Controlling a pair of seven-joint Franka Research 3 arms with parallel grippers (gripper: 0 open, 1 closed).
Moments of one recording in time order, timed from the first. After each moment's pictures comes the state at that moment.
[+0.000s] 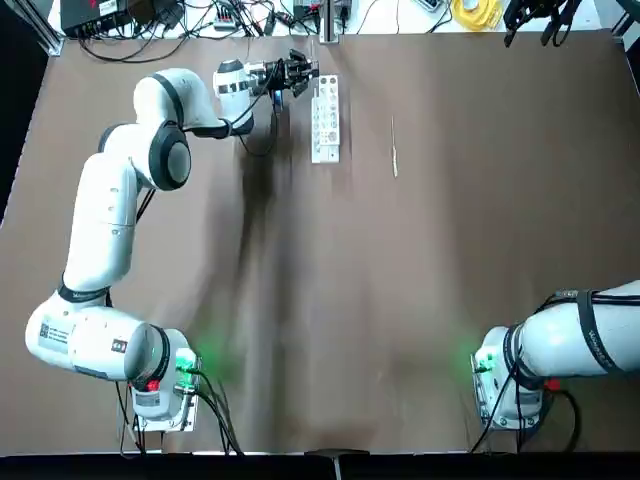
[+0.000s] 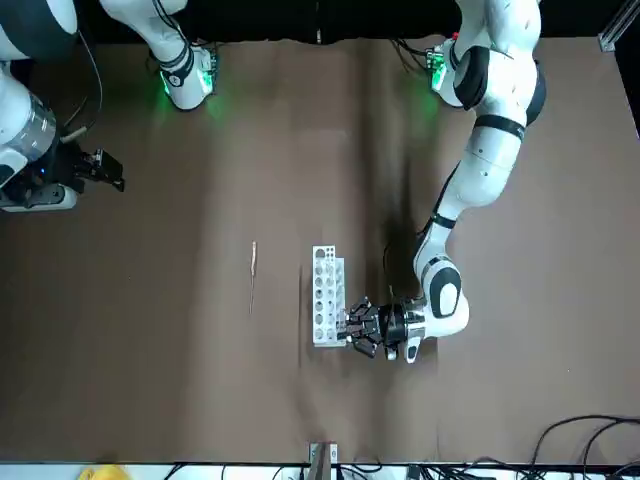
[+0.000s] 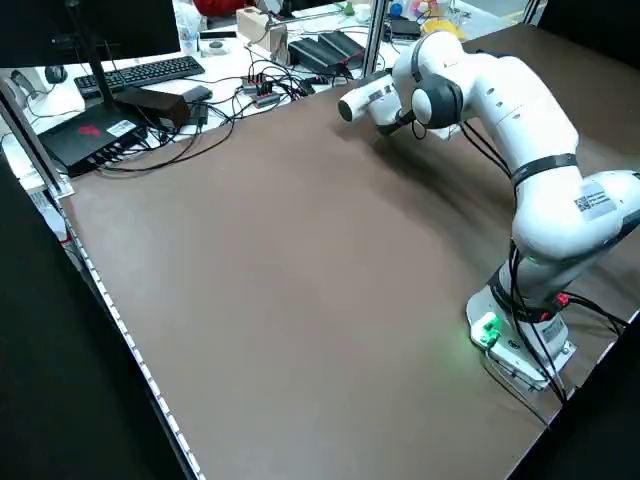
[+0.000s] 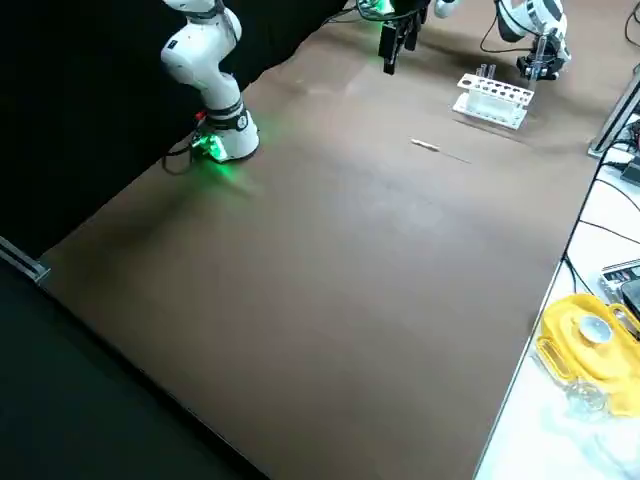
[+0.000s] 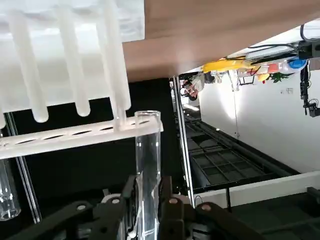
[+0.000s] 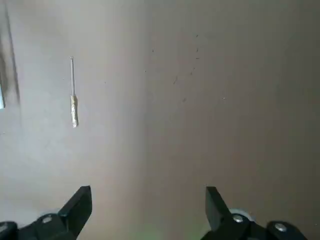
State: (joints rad) left arm -0.20 1.18 -0.21 -1.11 -1.72 1.96 -0.64; right arm 0.13 -0.02 -0.05 -1.71 0.01 1.61 0.04
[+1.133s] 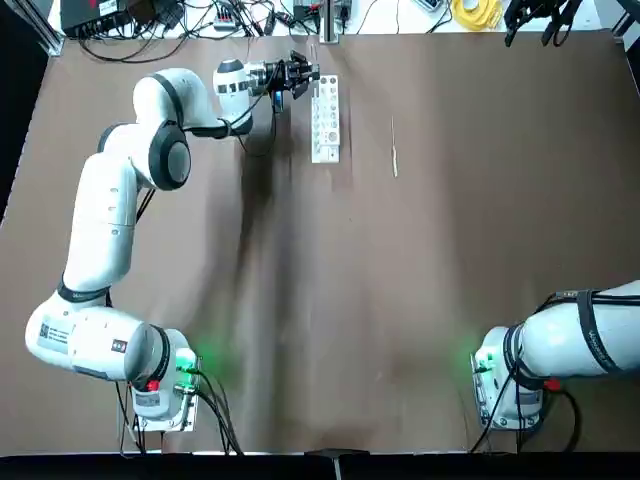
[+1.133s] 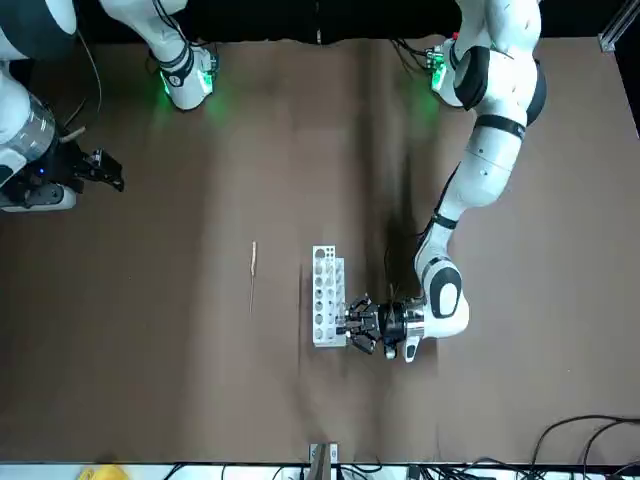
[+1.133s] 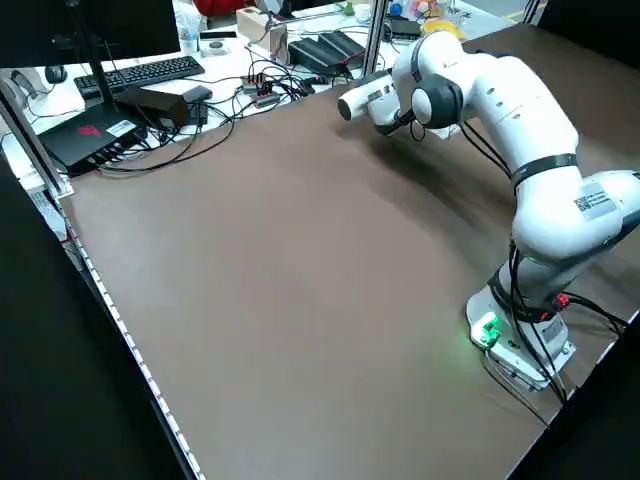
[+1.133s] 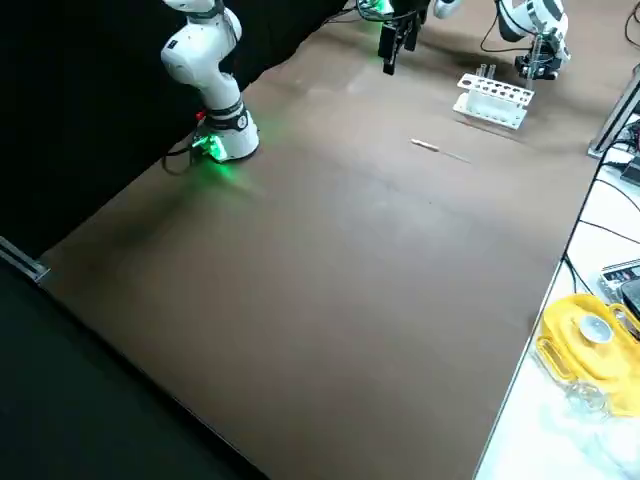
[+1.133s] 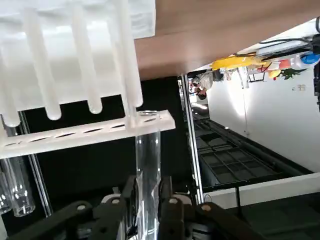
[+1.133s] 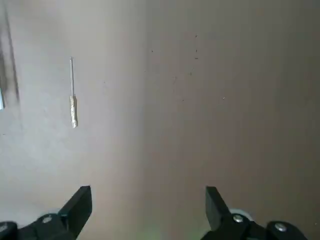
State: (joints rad) left arm -0.20 1.18 -0.20 -1.11 -1.69 1.92 -0.64; right arm 0.13 -0.02 -0.05 -1.71 0.01 1.61 0.04
